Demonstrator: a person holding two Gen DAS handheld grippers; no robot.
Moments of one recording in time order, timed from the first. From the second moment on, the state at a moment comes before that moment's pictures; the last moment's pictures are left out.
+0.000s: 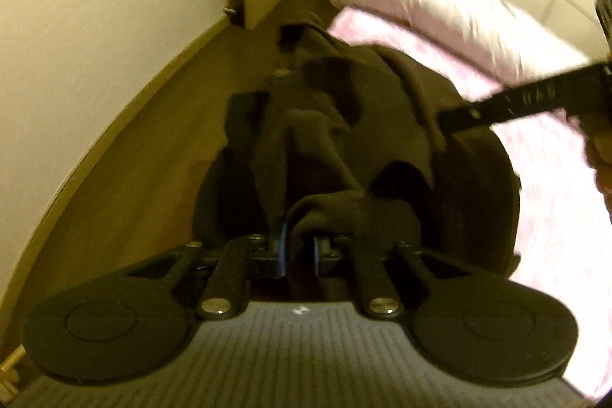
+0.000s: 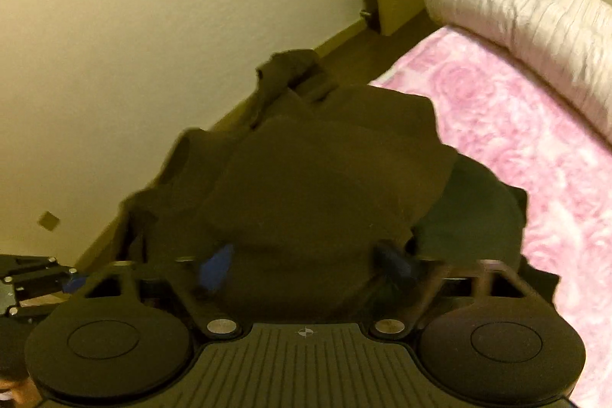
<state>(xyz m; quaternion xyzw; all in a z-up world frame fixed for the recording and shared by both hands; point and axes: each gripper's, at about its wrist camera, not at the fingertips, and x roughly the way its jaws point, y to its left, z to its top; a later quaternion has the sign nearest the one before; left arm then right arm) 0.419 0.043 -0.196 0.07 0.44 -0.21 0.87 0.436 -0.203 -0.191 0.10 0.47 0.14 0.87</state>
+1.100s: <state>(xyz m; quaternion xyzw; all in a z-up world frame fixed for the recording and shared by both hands) 0.101 -0.311 -0.038 0.06 0.33 -0.47 0.82 -0.176 -0.643 -0.013 0.18 0.23 -0.29 0.91</state>
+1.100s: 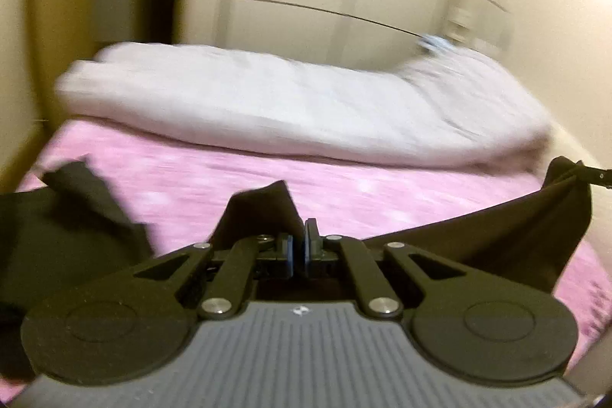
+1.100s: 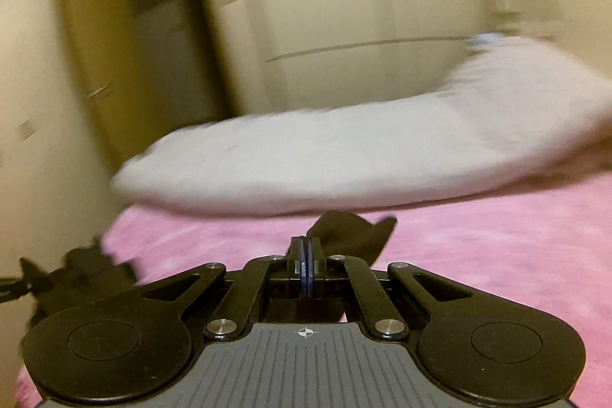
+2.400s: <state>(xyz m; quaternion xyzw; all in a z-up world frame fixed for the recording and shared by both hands) 0.020 -0.557 0.114 -0.01 0.15 -0.72 0.67 -0.469 -0.592 0.087 0.13 0.08 -0.48 0.86</state>
